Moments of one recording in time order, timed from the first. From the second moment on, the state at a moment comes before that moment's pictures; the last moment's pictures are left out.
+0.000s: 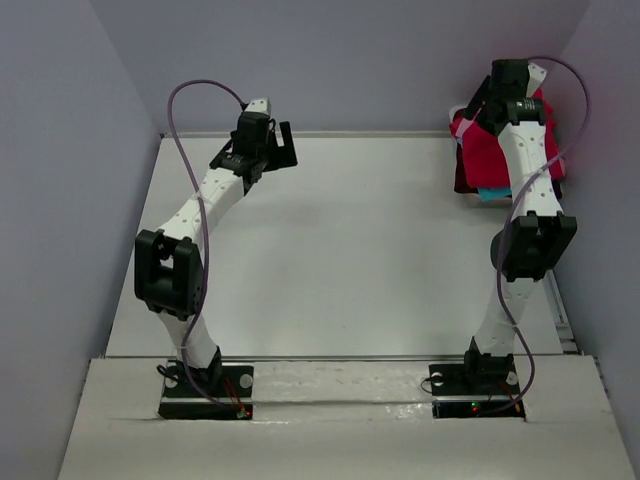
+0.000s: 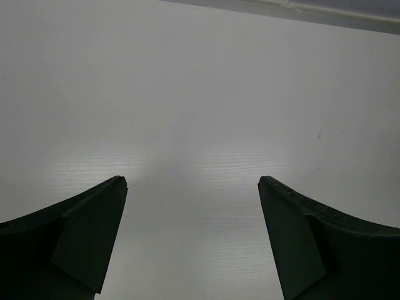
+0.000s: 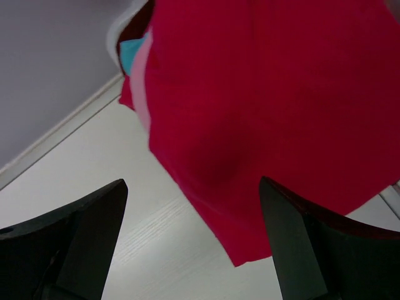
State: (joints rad) left arm -0.33 1.76 1.56 -0.34 -0.15 -0.36; right arm -0.02 2.06 2.31 -0.87 0.40 0.47
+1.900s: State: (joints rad) left arm -0.35 1.67 1.48 -0.36 -0.17 -0.35; right arm 0.11 1.53 1.80 -0.81 -0.19 0.35
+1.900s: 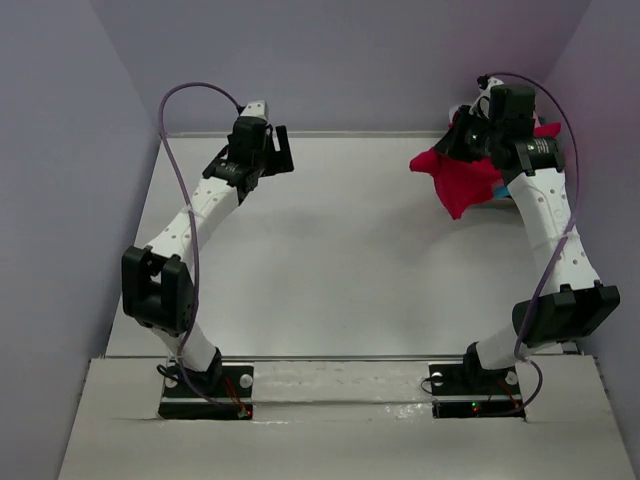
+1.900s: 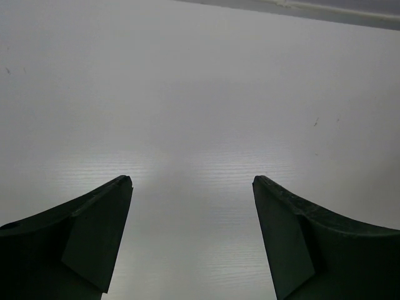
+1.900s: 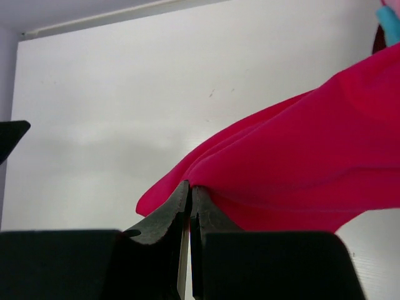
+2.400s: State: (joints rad) left arm -0.40 1.48 1.38 -0.34 -0.25 -0.34; right arm 0.28 1.52 1.94 -0.90 -0.33 0.30
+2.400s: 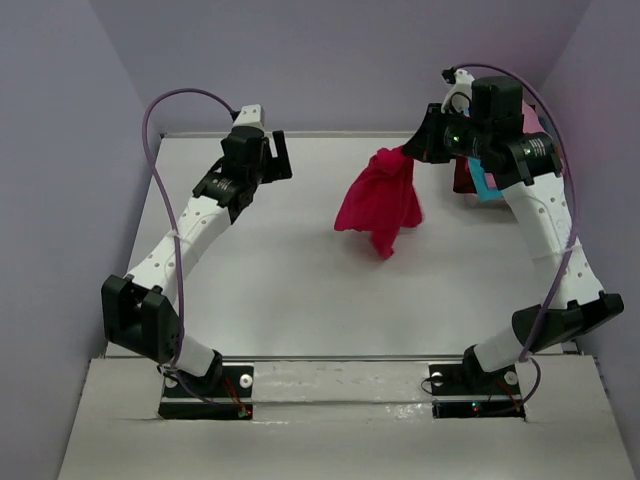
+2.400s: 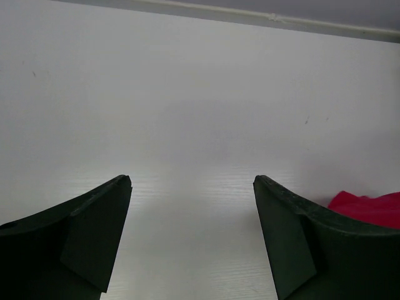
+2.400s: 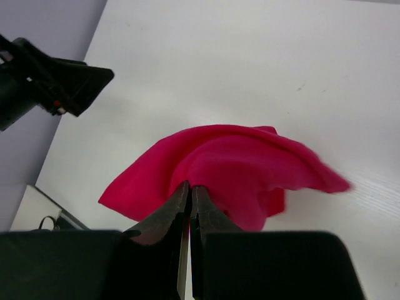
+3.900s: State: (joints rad) left arm -0.42 1.46 1.04 -0.36 -0.16 -0.55; right arm 0.63 2.03 1.81 -0.86 -0.31 0.38
